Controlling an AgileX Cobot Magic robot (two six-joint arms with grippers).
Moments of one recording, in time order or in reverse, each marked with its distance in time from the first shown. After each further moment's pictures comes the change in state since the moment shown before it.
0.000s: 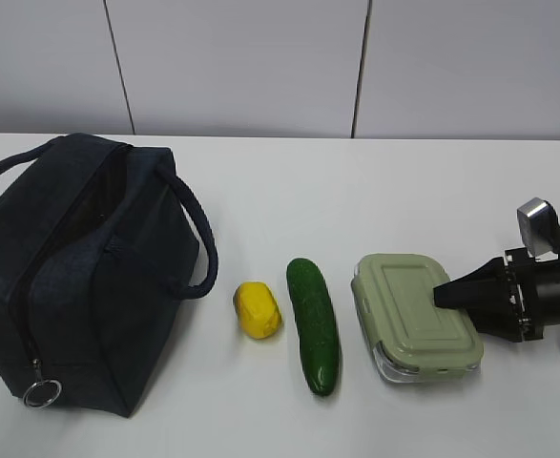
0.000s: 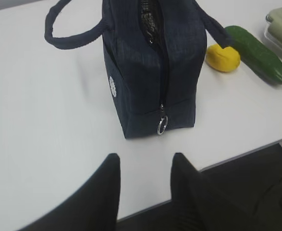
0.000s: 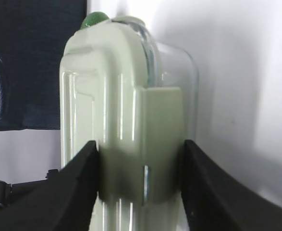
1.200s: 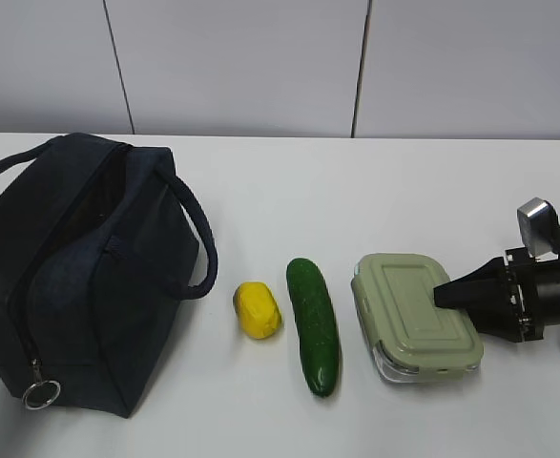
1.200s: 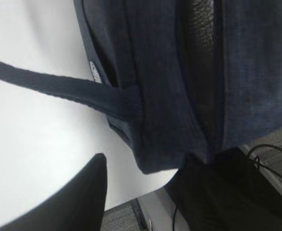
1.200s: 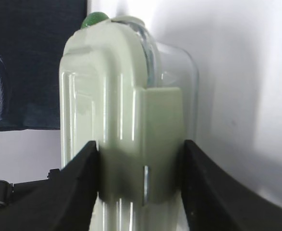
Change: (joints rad) left arm 0.000 1.209 -0.538 -0.040 0.060 0.000; right arm 0.000 0.000 0.000 0.001 0.003 0.004
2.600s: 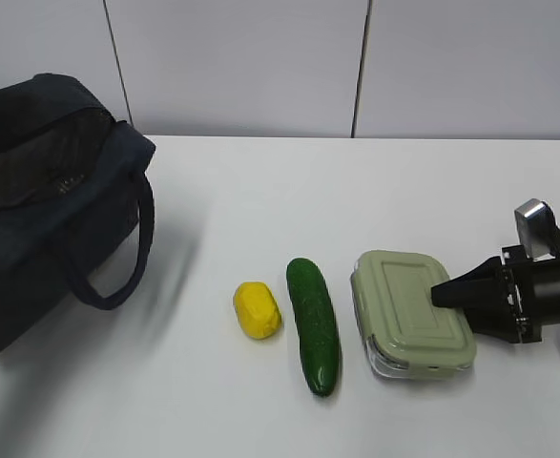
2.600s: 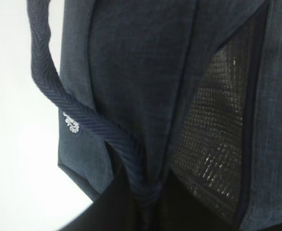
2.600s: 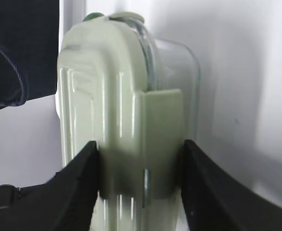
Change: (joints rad) left arm -0.014 0.155 -0.258 0.199 0.021 -0.083; right arm 0.010 0.000 0.000 0.008 0.000 0.048
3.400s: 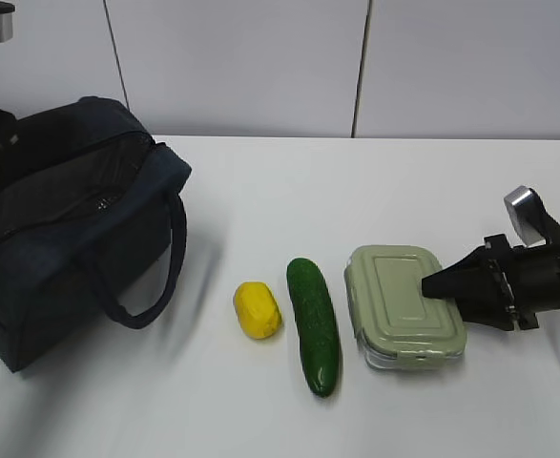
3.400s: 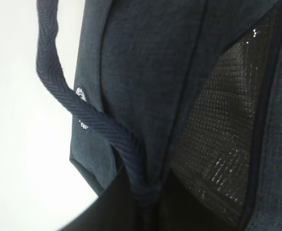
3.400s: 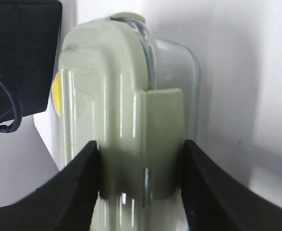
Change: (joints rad) left arm -0.120 0.056 -0.002 0.084 -0.022 -0.090; right arm 0.052 -0.061 0.000 0.024 -0.087 0.051
